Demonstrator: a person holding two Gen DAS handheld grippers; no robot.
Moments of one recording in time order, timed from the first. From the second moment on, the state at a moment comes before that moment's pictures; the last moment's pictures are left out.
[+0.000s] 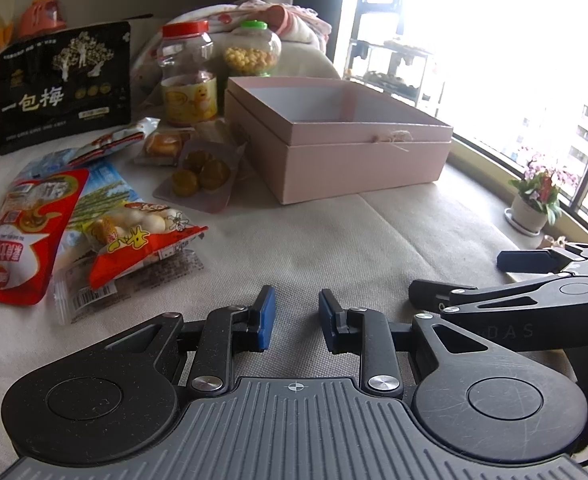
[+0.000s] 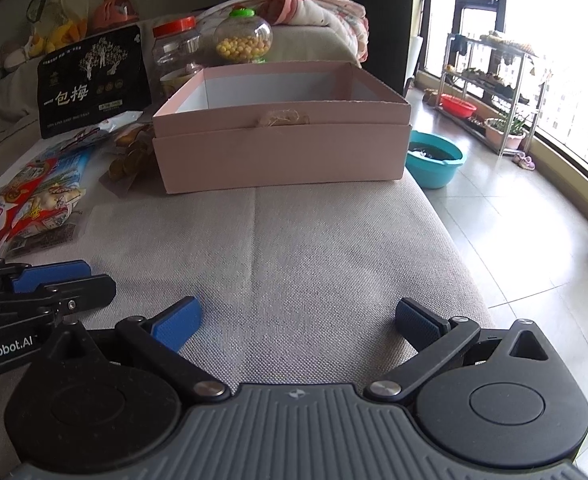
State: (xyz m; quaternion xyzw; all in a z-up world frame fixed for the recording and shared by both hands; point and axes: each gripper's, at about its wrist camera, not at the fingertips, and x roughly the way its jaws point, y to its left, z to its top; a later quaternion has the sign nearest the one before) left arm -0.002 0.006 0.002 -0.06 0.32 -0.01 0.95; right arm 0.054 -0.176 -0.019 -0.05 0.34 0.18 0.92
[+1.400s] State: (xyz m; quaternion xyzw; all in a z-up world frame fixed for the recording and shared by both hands) left arm -0.034 0.305 0.011 -0.28 0.29 0.16 0.90; right arm 0.041 0.136 0.003 -0.20 0.27 0.38 0.86
